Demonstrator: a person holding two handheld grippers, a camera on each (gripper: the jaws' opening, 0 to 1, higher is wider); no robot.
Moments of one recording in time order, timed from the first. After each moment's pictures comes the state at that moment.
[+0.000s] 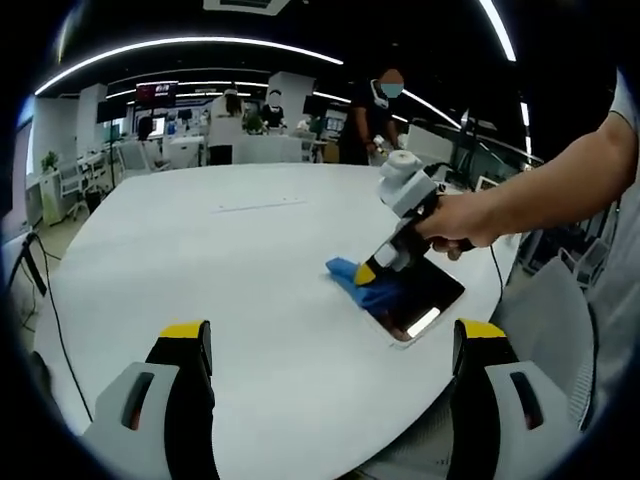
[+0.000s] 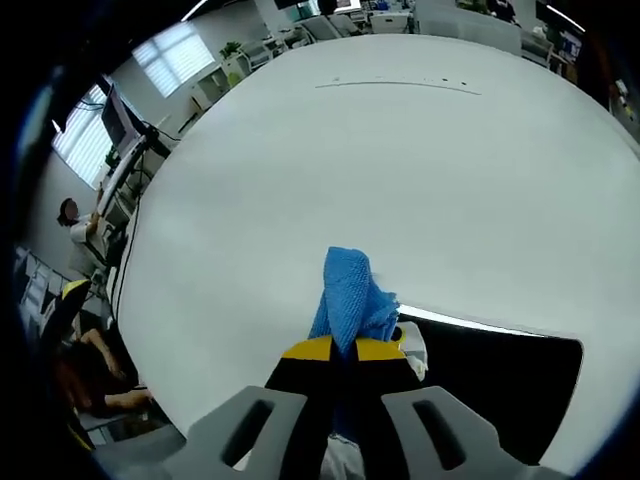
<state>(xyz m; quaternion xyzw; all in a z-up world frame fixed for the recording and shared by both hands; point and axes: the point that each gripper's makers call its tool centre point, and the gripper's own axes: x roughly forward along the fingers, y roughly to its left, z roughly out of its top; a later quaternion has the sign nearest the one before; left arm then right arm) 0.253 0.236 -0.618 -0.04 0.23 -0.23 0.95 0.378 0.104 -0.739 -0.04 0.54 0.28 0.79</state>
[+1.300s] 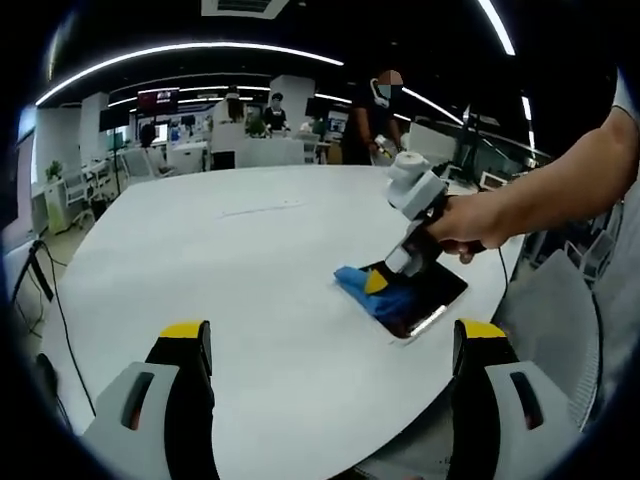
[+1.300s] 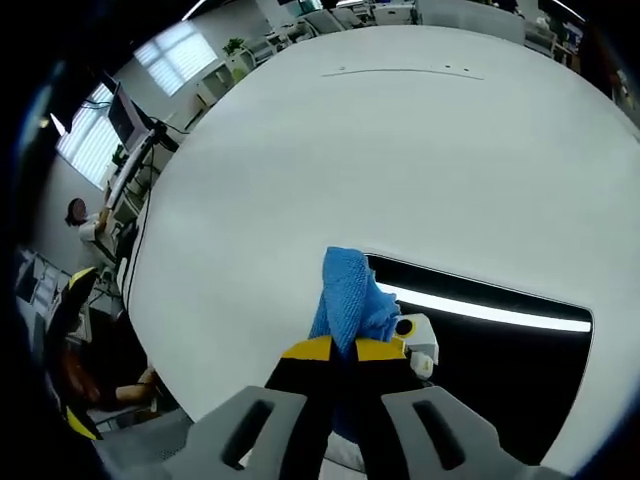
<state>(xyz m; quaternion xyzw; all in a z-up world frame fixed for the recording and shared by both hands) 0.252 0.238 -0.612 -0.01 0.21 -0.22 0.95 0.354 0.104 -0.738 -0.02 0.55 0.29 0.78</state>
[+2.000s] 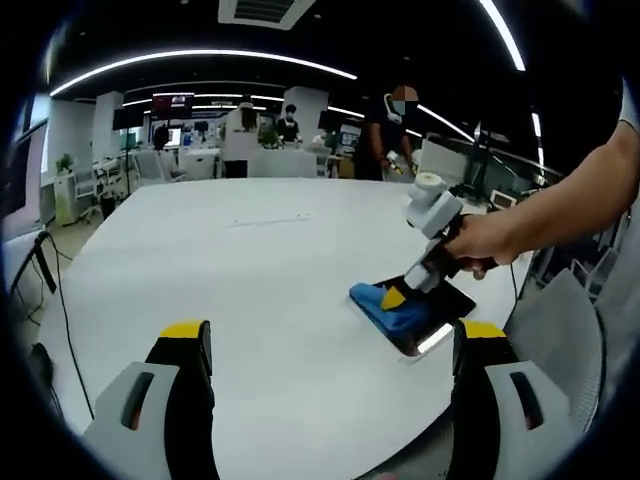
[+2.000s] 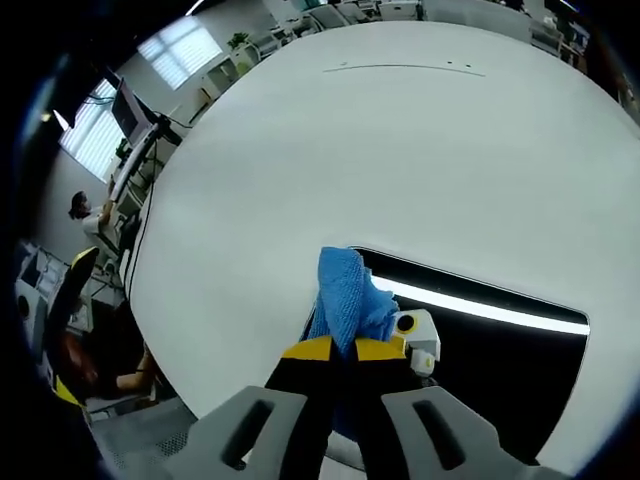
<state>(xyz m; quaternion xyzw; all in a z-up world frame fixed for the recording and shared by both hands) 0.255 0.240 -0.611 -0.04 0.20 -0.20 0.96 0.345 0.087 -0.734 -0.03 0.56 0.31 0.77</state>
